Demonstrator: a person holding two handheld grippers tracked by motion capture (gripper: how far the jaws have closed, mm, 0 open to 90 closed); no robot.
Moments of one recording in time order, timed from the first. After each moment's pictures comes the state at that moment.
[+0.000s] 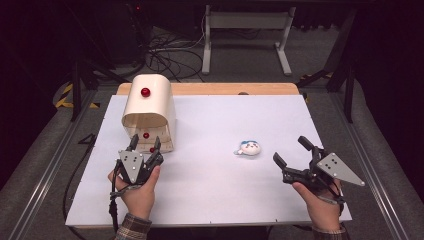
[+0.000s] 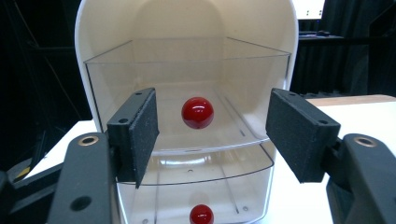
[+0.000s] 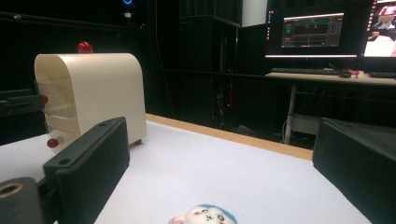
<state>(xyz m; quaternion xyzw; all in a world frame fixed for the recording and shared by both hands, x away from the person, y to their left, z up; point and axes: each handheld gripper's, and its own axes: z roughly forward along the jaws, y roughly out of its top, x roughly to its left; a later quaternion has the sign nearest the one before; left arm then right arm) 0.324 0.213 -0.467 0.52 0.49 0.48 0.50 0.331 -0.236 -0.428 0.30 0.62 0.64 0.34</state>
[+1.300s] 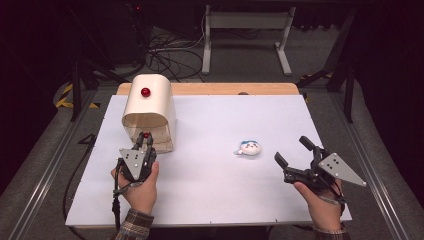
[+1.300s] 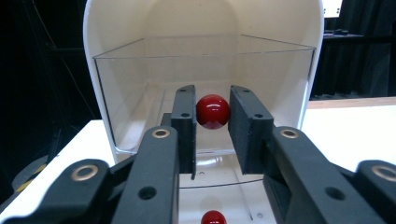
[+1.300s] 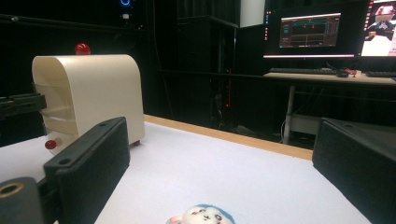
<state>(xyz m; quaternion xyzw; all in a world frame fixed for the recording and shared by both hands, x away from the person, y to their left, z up) 0.332 0.212 -0.469 0.51 0.50 0.50 0.48 0.331 -0.239 -0.428 0.31 0.62 0.64 0.34</state>
